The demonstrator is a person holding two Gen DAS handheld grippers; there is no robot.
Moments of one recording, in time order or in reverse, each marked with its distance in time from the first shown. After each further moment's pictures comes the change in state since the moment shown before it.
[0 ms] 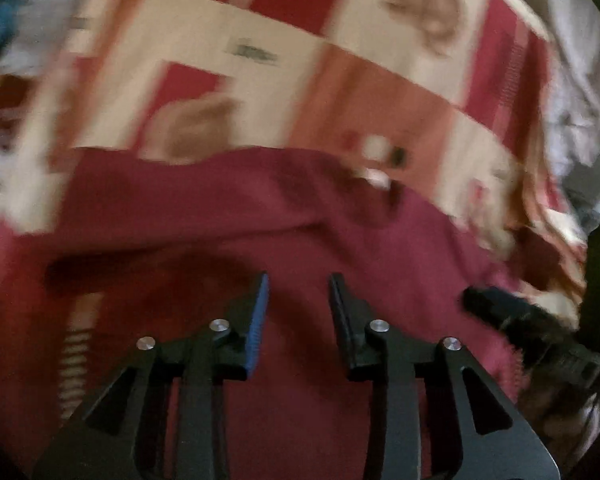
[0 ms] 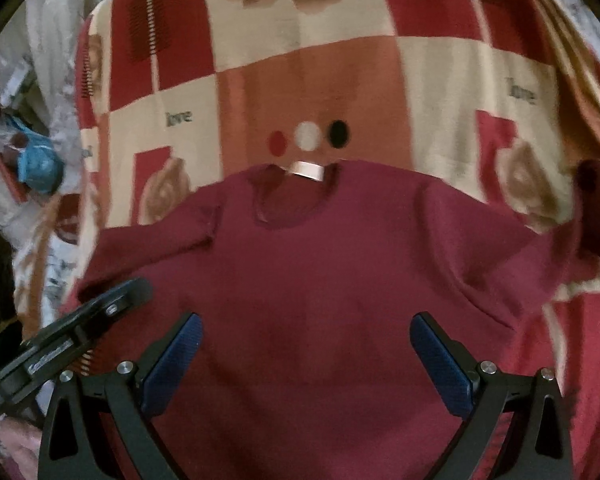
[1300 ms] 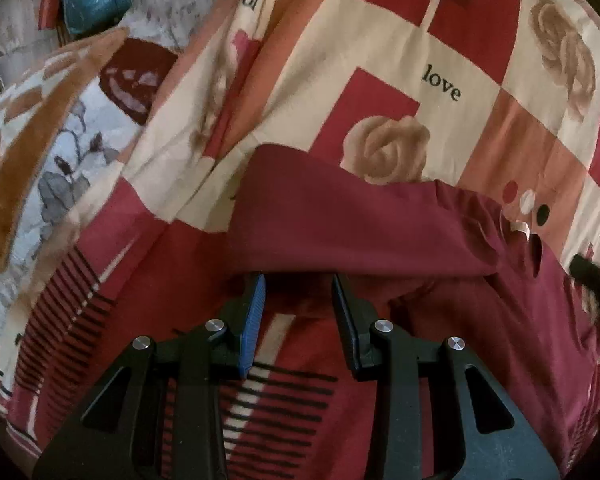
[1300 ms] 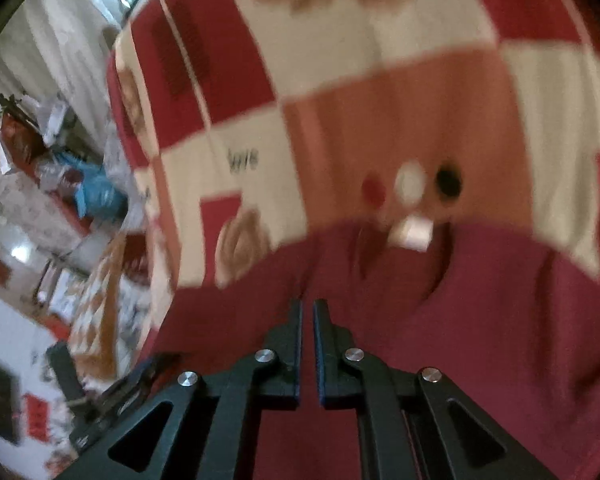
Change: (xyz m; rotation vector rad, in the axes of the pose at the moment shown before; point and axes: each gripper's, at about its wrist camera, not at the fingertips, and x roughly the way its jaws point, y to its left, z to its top) left arm 0.001 0.099 -0.001 -0.176 -0.038 0.307; right arm 0.055 0.028 0.067 0.066 0.069 0.314
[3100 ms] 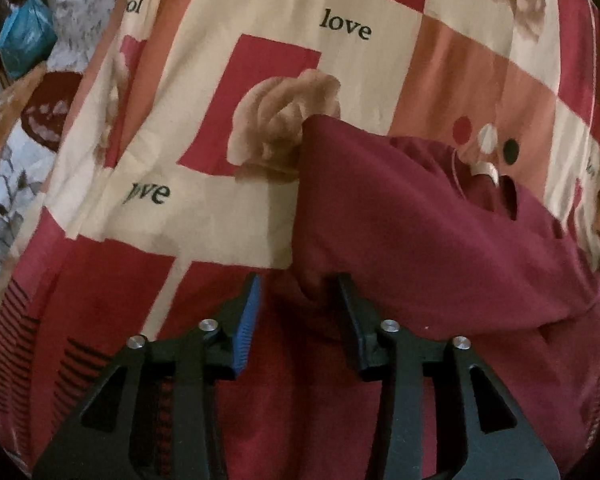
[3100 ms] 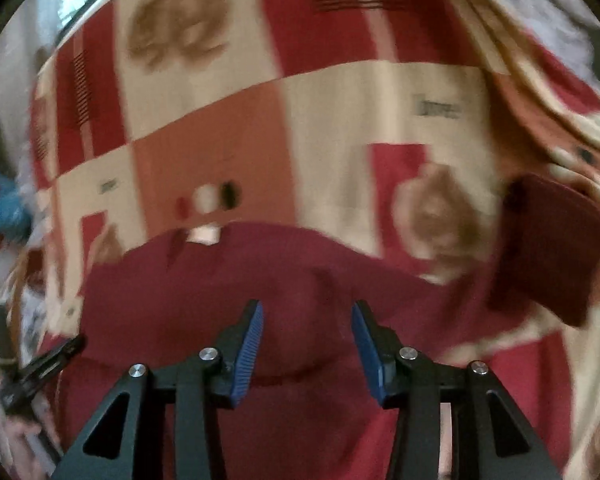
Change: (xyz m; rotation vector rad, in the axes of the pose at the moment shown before) left arm 0.028 -0.080 -0.015 0.209 0.031 -0.039; right arm -0.102 -0.105 -0.032 -0.022 -0.151 -0.413
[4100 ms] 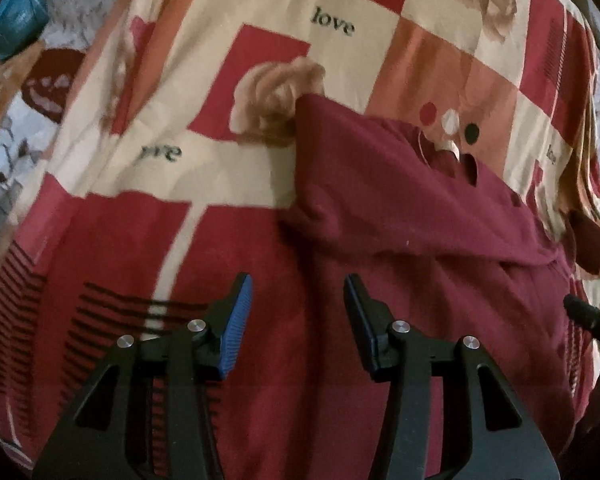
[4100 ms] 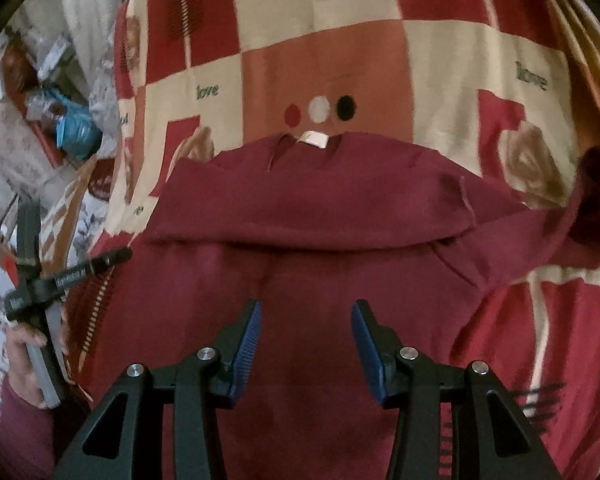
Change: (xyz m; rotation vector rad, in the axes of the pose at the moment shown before) left arm -0.032 0.025 -0.032 -0.002 0.063 -0.156; right arm -0.037 0.038 -0.071 -0.105 0.116 0.191
